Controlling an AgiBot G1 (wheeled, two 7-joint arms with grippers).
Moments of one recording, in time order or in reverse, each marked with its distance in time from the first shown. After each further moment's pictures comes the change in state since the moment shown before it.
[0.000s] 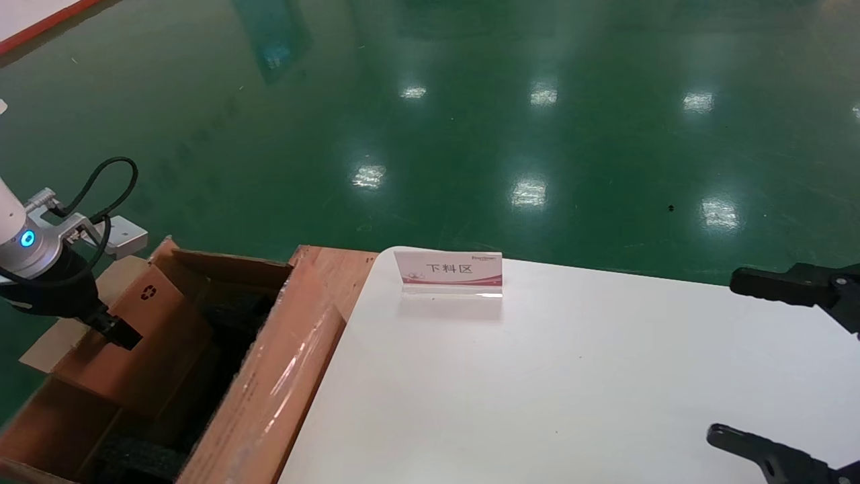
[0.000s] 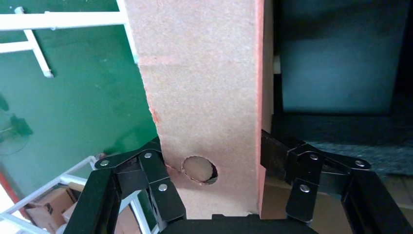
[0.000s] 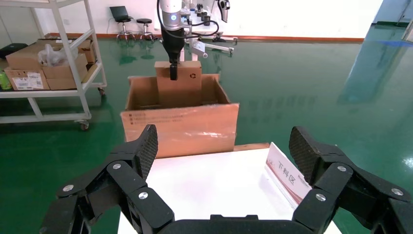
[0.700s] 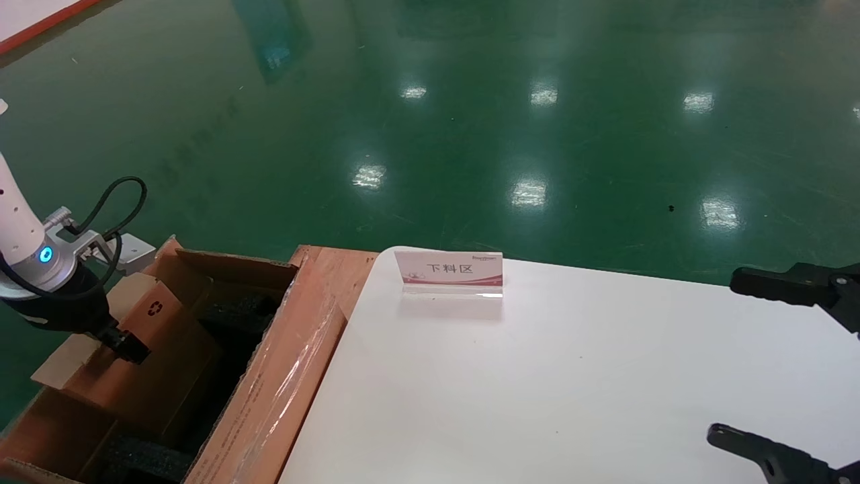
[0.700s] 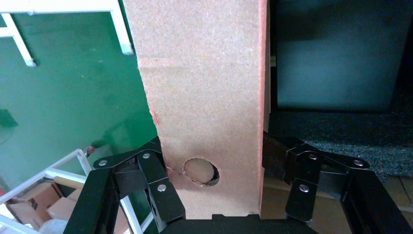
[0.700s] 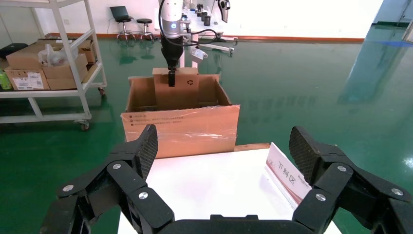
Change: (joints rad) left arm 0.094 0.013 -0.013 0.081 -0.051 -0.016 0.026; right arm 0.000 0.000 -0.001 0.000 0.001 0.000 -0.001
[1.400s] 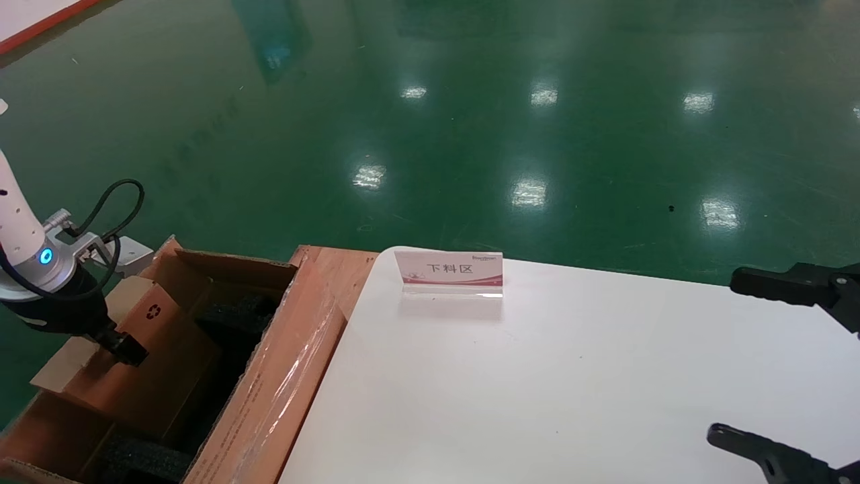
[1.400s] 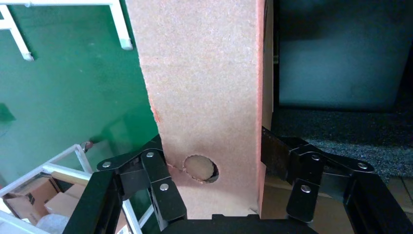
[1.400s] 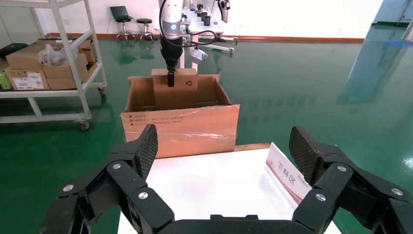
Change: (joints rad) left arm 0.027 0.006 -0.004 0.036 -0.017 0.004 0.010; right arm 0.000 0.000 0.000 0.000 0.000 0.001 0.000
